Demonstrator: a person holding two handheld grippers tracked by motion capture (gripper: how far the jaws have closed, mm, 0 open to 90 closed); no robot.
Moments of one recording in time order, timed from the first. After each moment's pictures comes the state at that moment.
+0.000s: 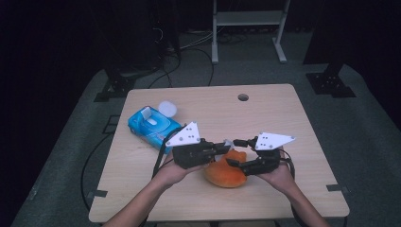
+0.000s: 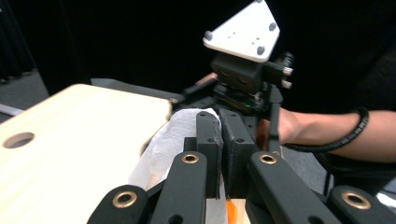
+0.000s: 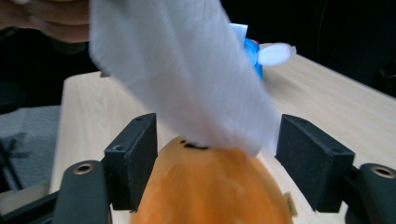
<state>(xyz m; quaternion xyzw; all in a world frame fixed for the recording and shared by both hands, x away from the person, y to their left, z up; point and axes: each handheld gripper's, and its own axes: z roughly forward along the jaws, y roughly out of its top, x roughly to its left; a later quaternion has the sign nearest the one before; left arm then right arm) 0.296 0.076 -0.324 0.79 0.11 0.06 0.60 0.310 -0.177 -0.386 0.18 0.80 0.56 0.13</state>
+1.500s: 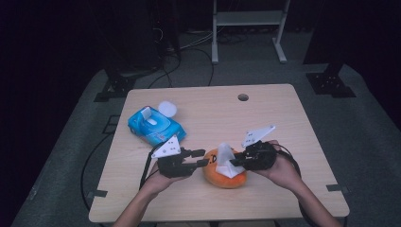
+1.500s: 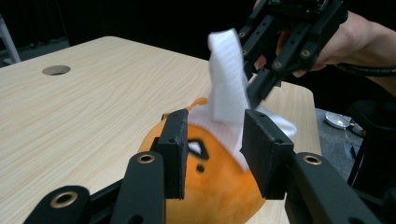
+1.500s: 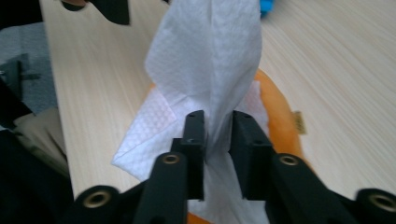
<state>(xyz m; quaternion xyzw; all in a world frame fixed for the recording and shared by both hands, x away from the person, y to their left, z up) 0.307 0.131 -0.398 0.79 0.18 0.07 0.58 0.319 -0.162 -0.374 0.22 0.90 0.38 0.06</state>
